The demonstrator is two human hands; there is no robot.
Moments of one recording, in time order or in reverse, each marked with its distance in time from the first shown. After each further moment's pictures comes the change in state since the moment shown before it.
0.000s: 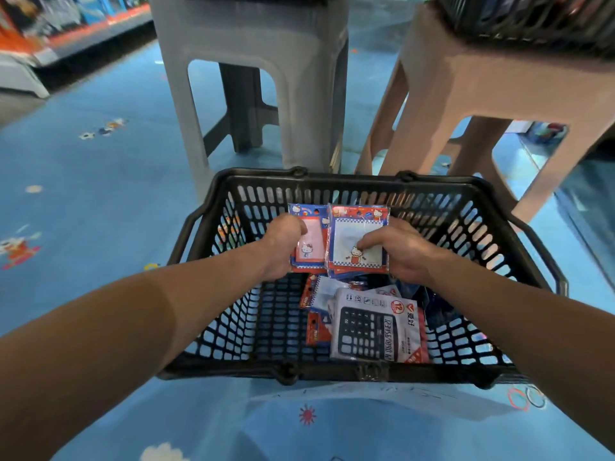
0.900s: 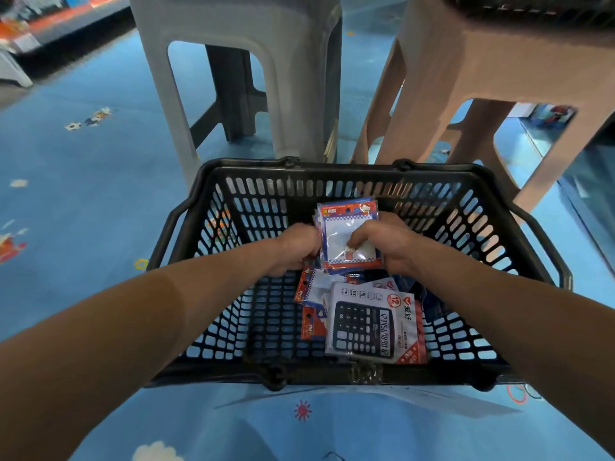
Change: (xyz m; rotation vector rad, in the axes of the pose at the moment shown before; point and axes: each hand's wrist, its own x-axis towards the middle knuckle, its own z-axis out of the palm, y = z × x) left_hand 0.015 -0.016 0.019 0.425 -0.146 -0.046; right_hand 0.018 0.006 0.004 -0.143 0.103 0.043
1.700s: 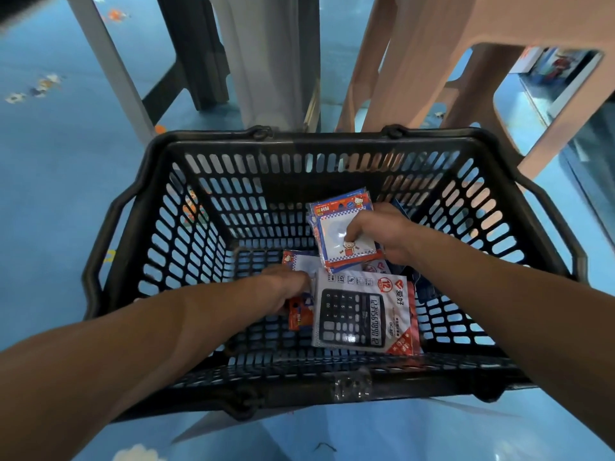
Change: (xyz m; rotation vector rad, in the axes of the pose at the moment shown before) left_hand 0.040 -0.084 0.046 0.049 0.074 -0.392; right_hand 0.032 0.028 -0.020 -0.093 0.034 0.128
